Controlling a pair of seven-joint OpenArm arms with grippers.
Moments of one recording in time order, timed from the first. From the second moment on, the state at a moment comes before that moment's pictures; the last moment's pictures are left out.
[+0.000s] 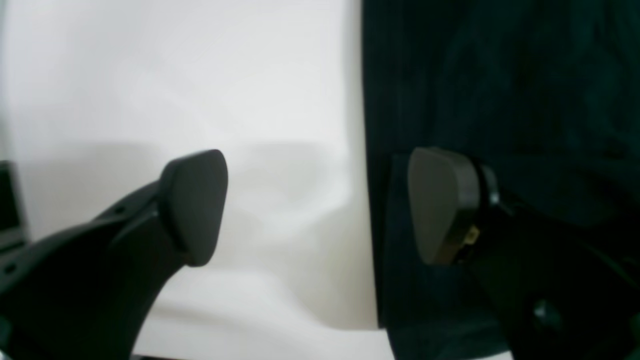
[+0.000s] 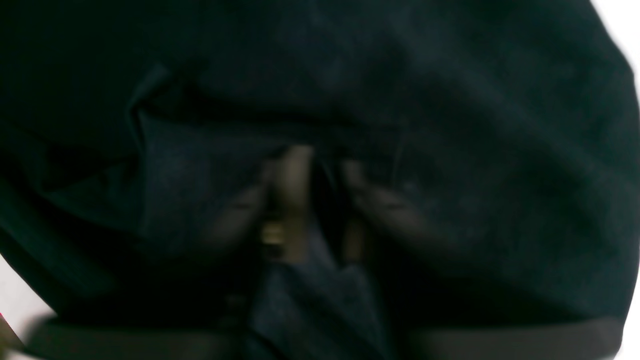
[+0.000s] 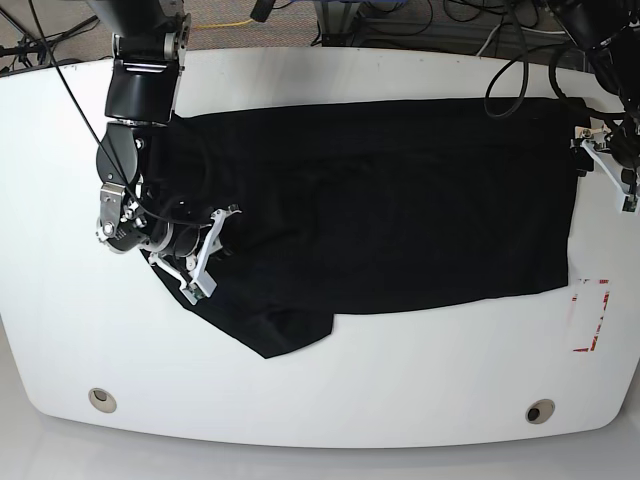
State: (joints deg) left arm 4.6 -20.6 -40.9 90.8 -11.3 -42.8 58.4; right arm 15.2 11.2 8.3 79.4 27.1 41.0 -66.0
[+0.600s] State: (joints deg) left arm 8.3 -13.4 -36.6 110.6 -11.7 -42.9 71.8; right arm 3.9 15.1 19.6 100.2 27.8 41.1 -72.2
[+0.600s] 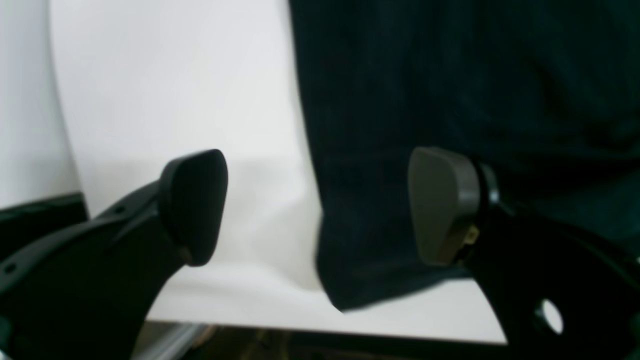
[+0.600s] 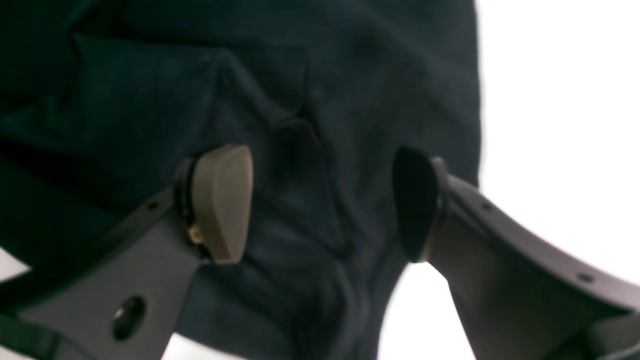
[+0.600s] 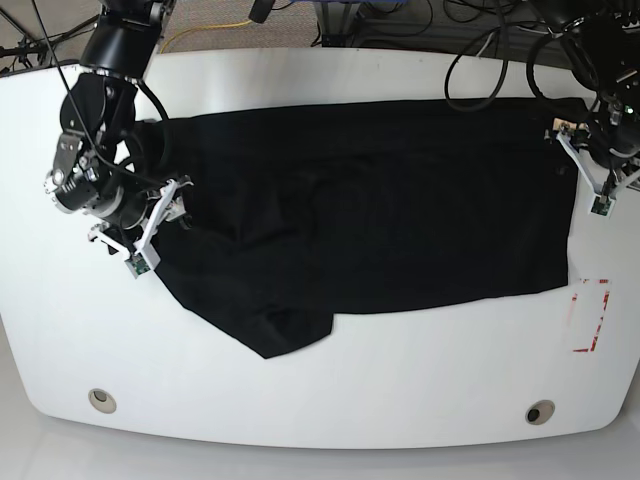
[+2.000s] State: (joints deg) left arm 16.6 -12.0 -36.0 101.4 -11.6 -42.9 64.0; right arm -14.7 12.6 25.5 96.9 33.3 41.2 -70.7
